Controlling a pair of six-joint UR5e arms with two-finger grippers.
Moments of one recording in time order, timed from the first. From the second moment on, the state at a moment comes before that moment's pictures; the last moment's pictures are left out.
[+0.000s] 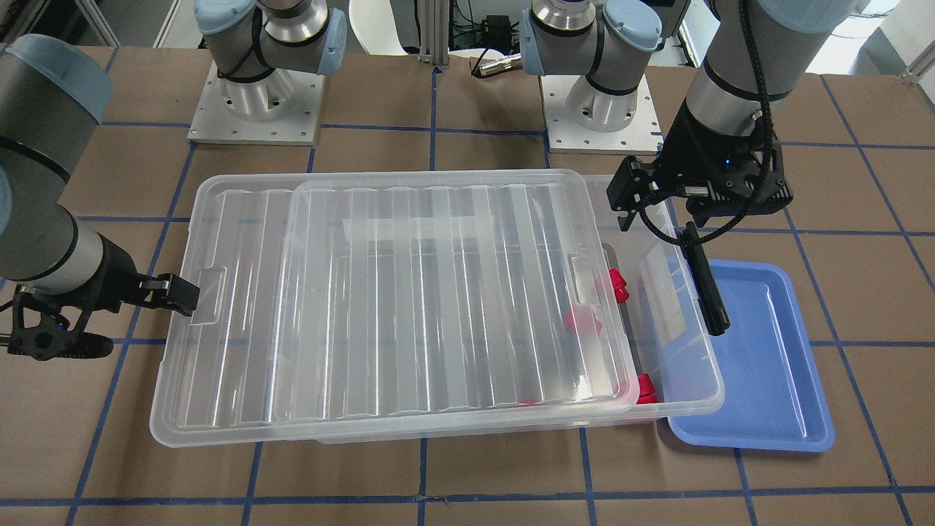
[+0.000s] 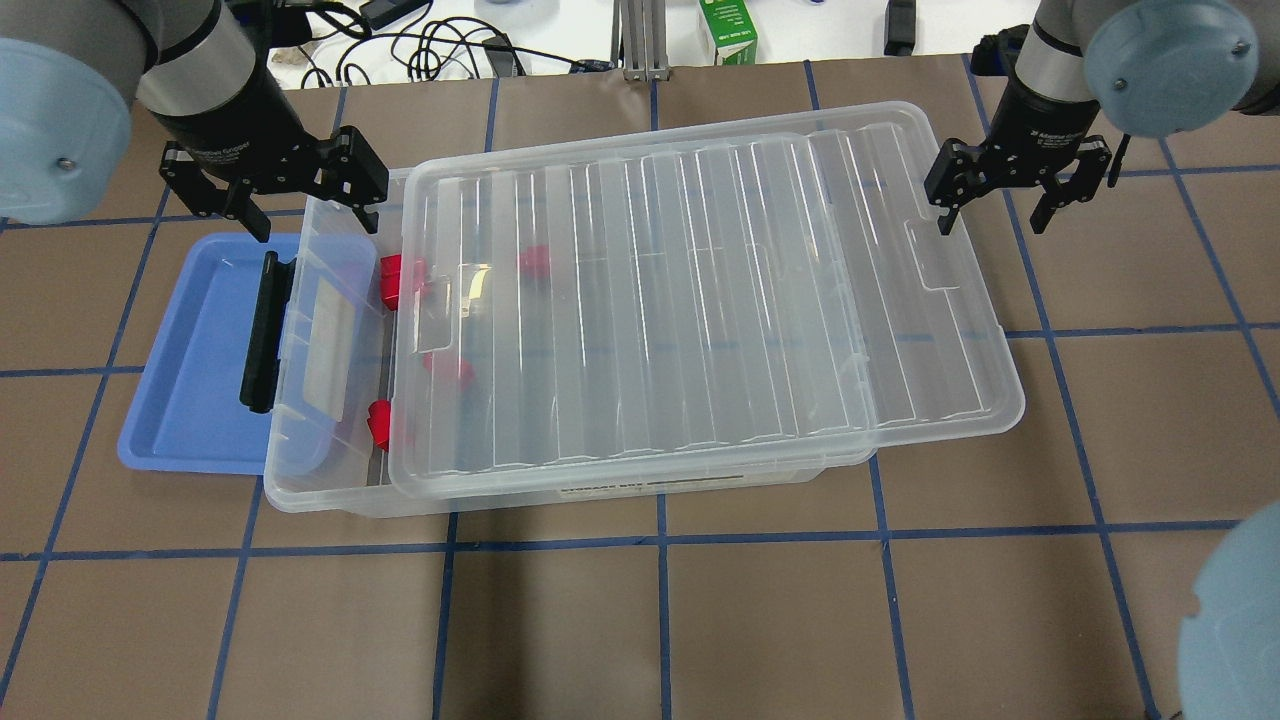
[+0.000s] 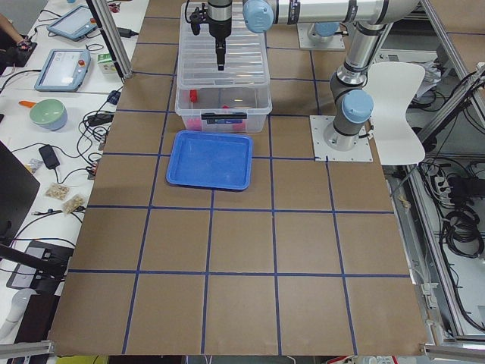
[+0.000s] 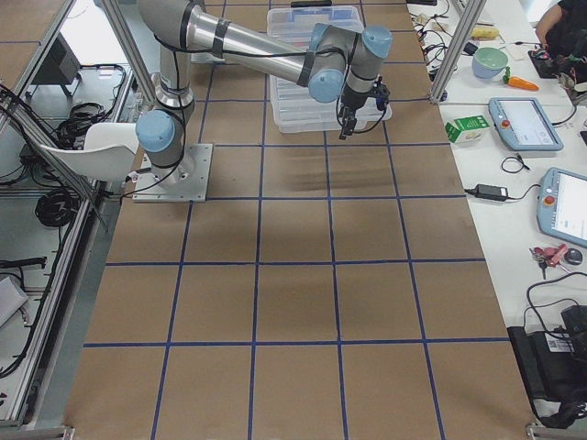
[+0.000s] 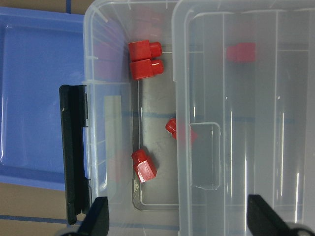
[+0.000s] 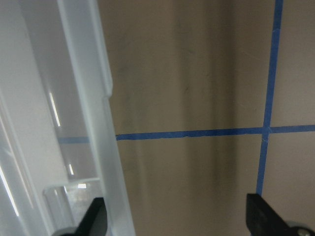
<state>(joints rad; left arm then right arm) -1.52 -1.62 -1.56 -1.50 1.60 -0.01 1.39 -1.26 1.51 -1.68 -1.60 -0.12</state>
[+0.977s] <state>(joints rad) -1.51 -1.63 -1.56 -1.50 1.60 0.00 1.30 -1.26 1.51 -1.69 -1.61 -0.22</state>
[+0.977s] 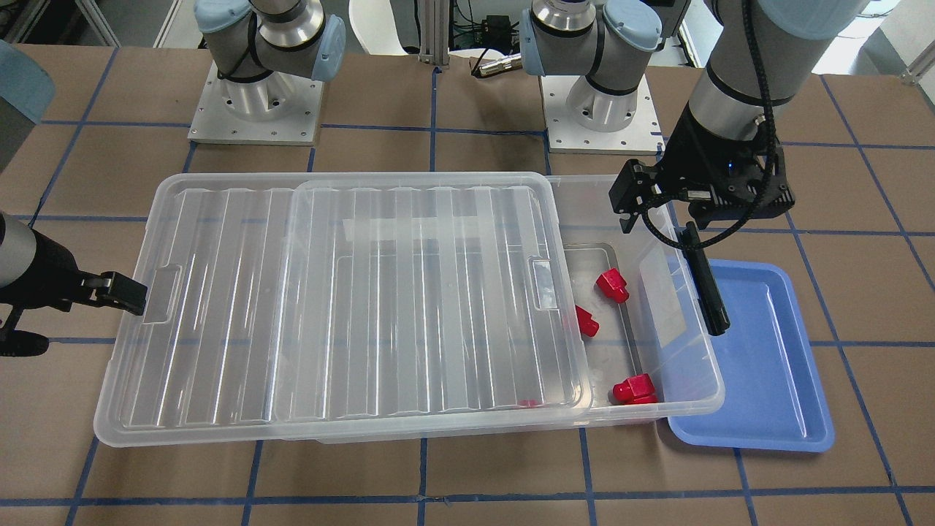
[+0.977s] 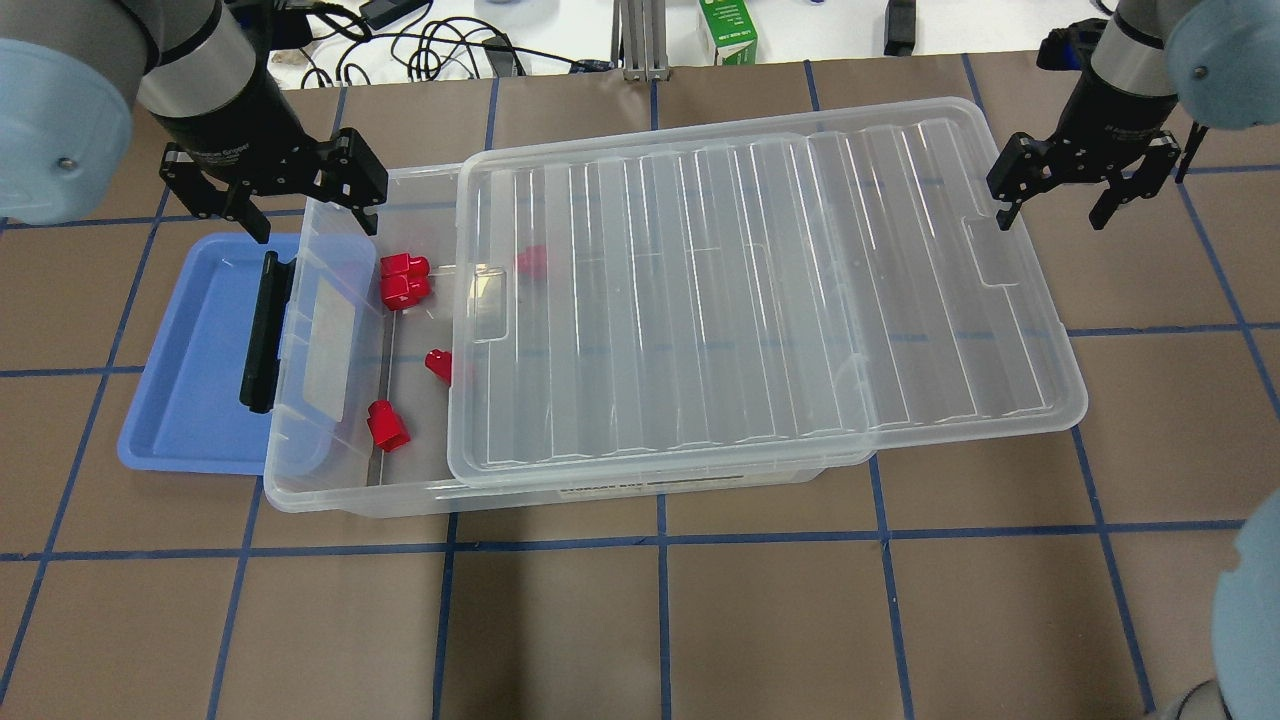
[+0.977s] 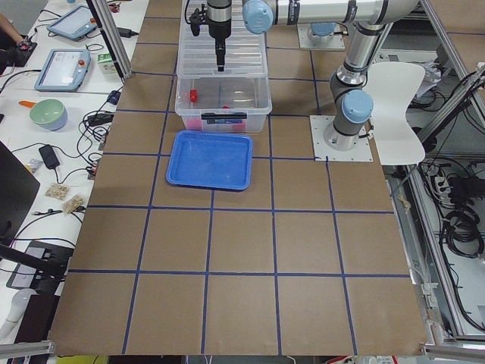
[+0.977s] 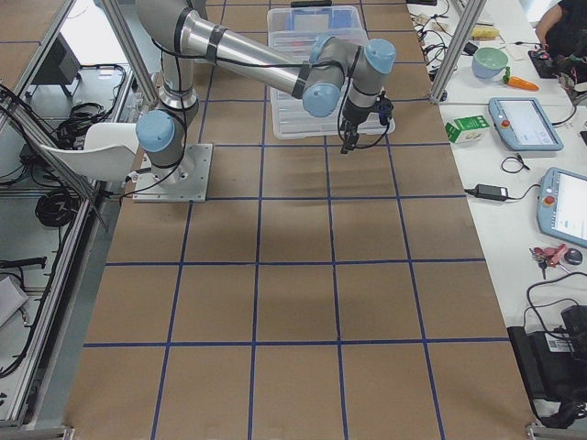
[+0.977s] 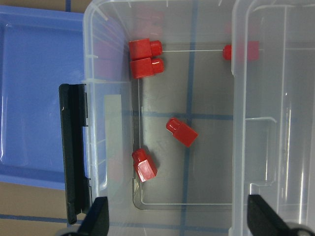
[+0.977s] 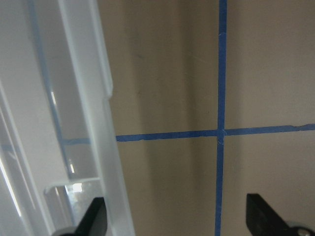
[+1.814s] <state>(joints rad) -1.41 -1.65 -1.70 -1.40 1.54 -0.31 1.23 -1.26 1.51 -1.69 -1.62 -0.33</state>
